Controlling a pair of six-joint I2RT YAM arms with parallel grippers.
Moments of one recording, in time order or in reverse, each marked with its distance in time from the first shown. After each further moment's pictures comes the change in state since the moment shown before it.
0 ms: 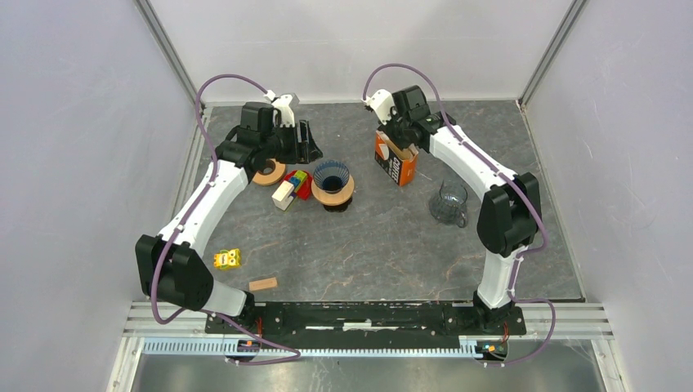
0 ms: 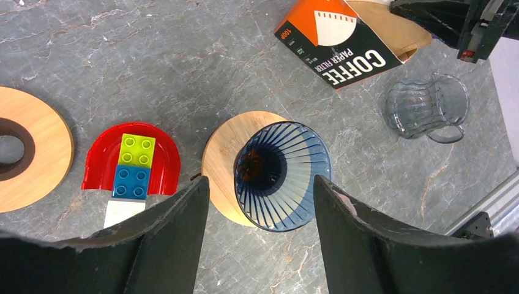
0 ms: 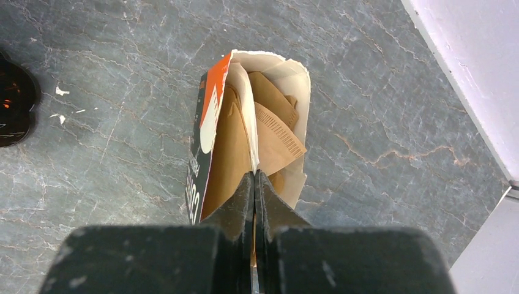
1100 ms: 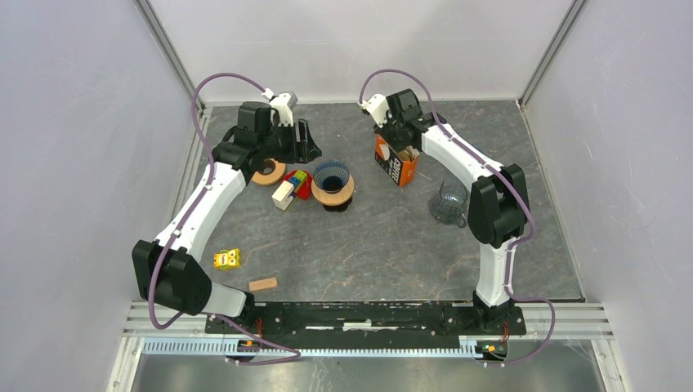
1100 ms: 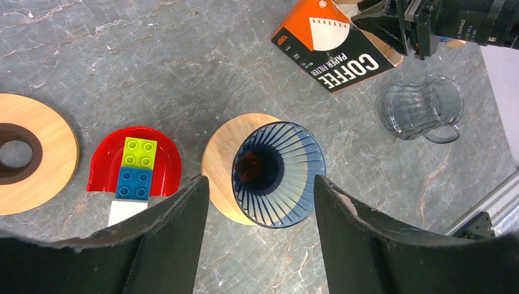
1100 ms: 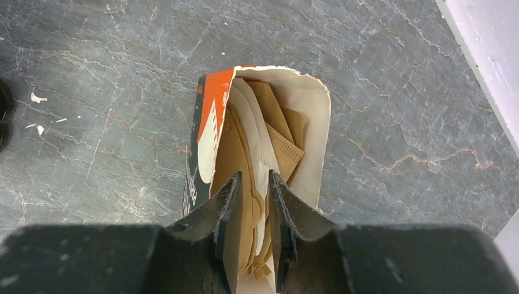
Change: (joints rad) left arm 0.000 -0.026 0.000 0.001 0.000 0.010; right arm -0.003 0.098 0.045 0.001 0.015 0.009
